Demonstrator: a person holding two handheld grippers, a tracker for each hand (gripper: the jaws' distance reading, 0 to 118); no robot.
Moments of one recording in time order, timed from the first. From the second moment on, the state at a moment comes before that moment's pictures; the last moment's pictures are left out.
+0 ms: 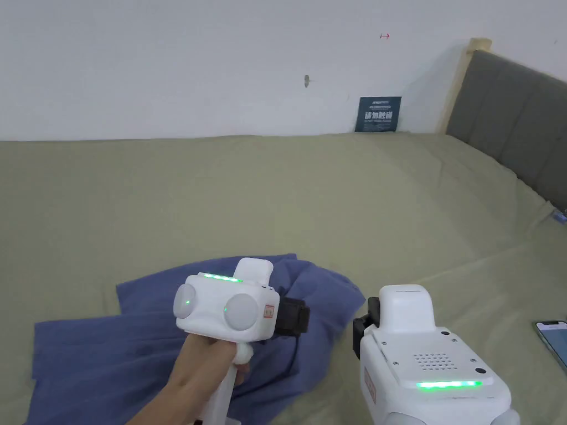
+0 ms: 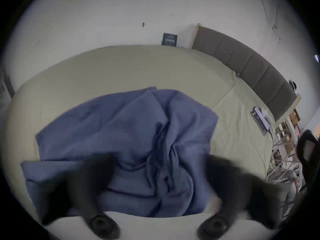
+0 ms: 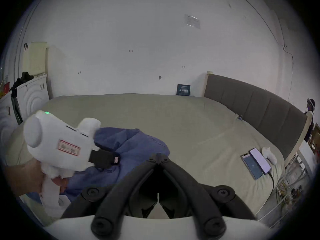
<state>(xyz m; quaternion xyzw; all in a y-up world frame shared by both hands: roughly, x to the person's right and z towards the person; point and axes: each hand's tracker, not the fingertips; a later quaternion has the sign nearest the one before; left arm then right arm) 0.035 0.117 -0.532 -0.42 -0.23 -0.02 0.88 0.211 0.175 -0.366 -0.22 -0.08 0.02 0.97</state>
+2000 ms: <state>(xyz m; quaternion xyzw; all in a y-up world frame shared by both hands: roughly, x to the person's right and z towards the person) -0.212 0.097 -0.515 -0.43 0.02 -0.04 0.90 0.244 0.124 -0.461 -0.33 -0.08 0.00 0.94</state>
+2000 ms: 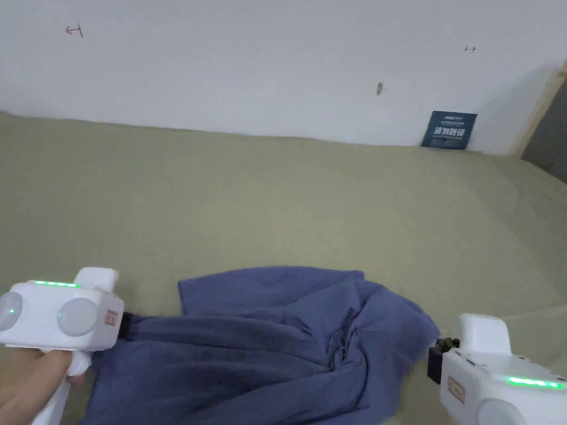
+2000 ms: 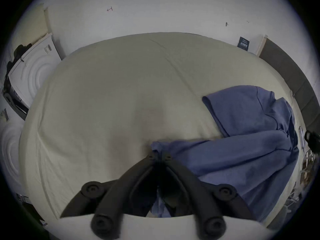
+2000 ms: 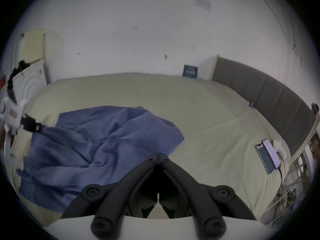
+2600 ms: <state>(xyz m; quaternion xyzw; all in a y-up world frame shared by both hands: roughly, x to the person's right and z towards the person) -0.231 0.079 -0.548 -0.48 0.00 0.01 0.88 0.288 0.076 -0.582 -0.47 -0.08 -0.02 0.88</state>
